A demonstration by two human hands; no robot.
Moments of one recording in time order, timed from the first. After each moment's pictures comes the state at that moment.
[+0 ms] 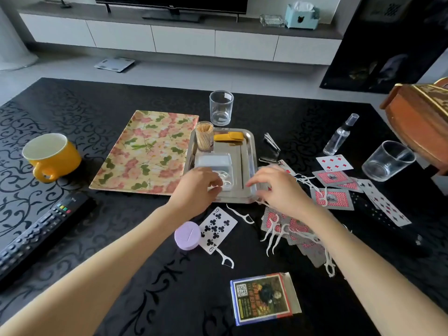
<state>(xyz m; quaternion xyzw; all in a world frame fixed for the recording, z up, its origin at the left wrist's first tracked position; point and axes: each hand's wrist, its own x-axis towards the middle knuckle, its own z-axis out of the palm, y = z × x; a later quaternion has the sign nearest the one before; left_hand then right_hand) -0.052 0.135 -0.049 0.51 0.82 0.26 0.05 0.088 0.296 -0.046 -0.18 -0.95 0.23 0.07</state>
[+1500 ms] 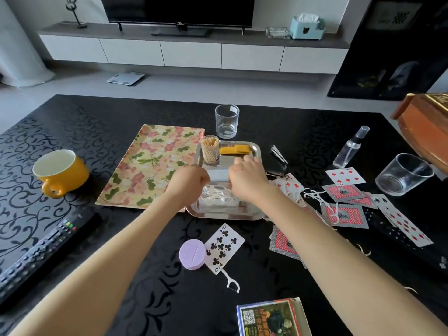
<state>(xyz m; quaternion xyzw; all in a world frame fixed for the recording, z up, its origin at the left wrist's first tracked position) -0.110 0.159 -0.051 0.45 0.88 0.12 0.05 -0.005 0.273 -0.026 -0.17 -0.98 -0.05 -0.01</state>
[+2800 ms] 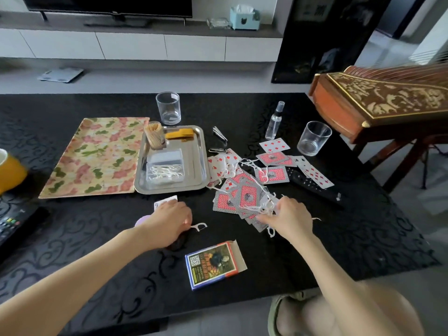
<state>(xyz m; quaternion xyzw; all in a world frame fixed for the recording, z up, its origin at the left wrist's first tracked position) 0.014 0.118 -0.076 0.62 0.77 -0.01 0.16 0.240 0.291 -0.078 -0.54 -0.83 0.13 0.00</state>
